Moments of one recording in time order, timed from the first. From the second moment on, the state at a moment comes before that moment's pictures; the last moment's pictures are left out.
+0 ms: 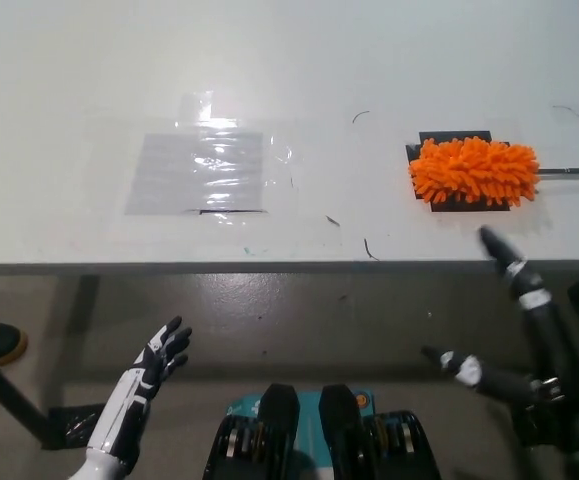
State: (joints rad) left_arm 0.02 0.17 -0.05 0.07 -0.03 -0.23 -0.14; right_arm -0.08 -0.21 0.04 -0.24 -0.18 -0.29 0.08
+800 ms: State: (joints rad) left_arm 0.02 0.17 -0.05 0.08 -0.03 -0.23 -0.15; right_arm -0.89 -0.53 0.30 0.27 -0.33 0.14 0.41
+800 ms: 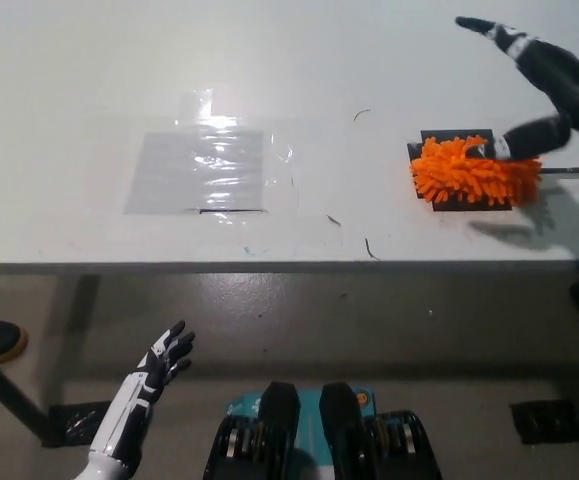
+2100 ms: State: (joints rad) left_arm 0.04 0.16 -0.05 0.09 -0.03 -0.28 -0.15; right_arm -1.25 -0.34 0.42 1.34 -0.36 -0.06 0.64
